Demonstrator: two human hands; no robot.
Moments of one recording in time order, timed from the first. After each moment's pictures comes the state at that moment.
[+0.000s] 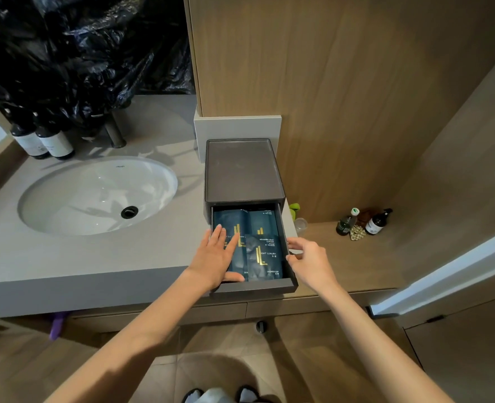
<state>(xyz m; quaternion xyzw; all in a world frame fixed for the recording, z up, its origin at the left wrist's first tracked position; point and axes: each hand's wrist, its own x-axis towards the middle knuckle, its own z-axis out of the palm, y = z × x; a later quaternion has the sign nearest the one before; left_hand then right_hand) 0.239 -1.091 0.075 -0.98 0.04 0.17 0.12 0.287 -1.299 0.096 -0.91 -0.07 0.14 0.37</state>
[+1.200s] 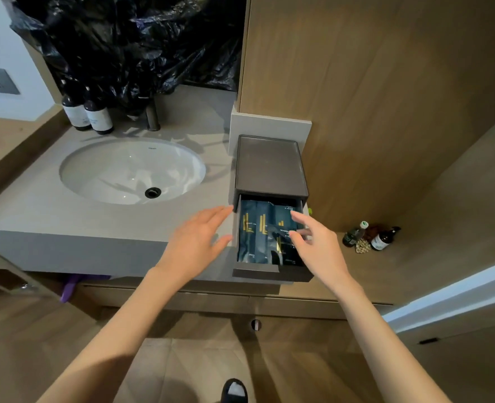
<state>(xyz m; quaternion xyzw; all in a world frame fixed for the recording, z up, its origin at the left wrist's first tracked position) 0.146 -1.044 0.137 -0.97 -0.05 -0.10 -0.20 0.244 -1.268 0.150 -0.90 -0.19 0.06 0.38</state>
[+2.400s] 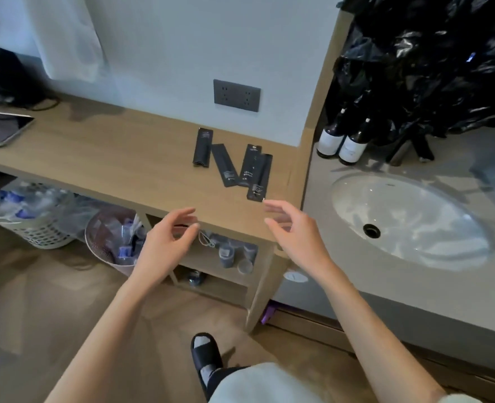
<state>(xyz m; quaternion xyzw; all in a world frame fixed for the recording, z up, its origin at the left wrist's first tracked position) -0.155 -0.382 0.103 -0.81 -0.32 -0.20 -0.45 0.014 -0.559 0.129 -0.80 -0.35 0.19 0.46</state>
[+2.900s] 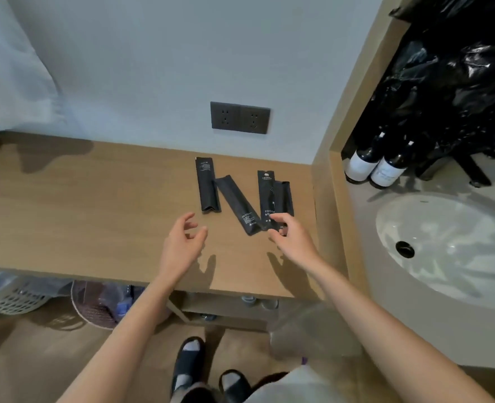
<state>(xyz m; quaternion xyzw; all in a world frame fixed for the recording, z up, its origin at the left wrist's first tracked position) -0.022 -0.165 0.065 -0.78 -0.35 -0.12 -0.51 0.117 -0.353 0.060 -0.87 -0.20 0.20 0.40</state>
